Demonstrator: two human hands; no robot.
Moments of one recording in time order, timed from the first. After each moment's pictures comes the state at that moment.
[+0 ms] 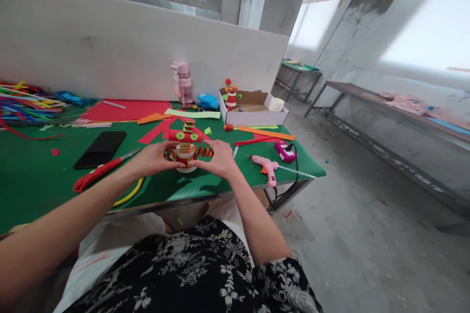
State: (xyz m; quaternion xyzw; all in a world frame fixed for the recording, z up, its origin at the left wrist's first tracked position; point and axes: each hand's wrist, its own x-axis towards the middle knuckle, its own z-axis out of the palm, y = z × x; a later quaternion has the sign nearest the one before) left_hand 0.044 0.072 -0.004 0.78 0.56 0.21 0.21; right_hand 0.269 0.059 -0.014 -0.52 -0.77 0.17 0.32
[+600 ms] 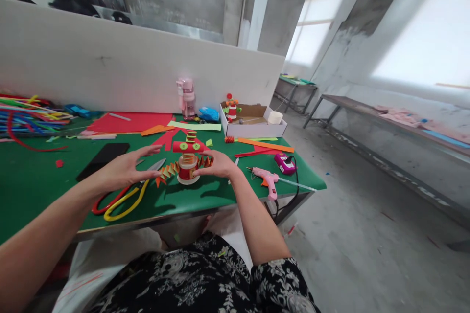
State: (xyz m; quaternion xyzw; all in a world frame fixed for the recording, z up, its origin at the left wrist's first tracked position) left_hand -0.007 0.056 0.017 0.73 0.54 0.32 0.27; right_hand 0.270 0.087 0.002 -0.50 -0.77 0.32 0.24
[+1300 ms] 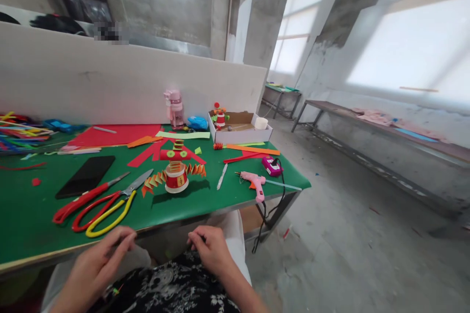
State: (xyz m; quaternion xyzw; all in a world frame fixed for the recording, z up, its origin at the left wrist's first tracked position) left_hand 0.011 -0.076 -0.065 0.74 0.54 0.38 0.16; right_hand 0.264 -0.080 -0.089 -0.52 -0.67 0.39 0.37
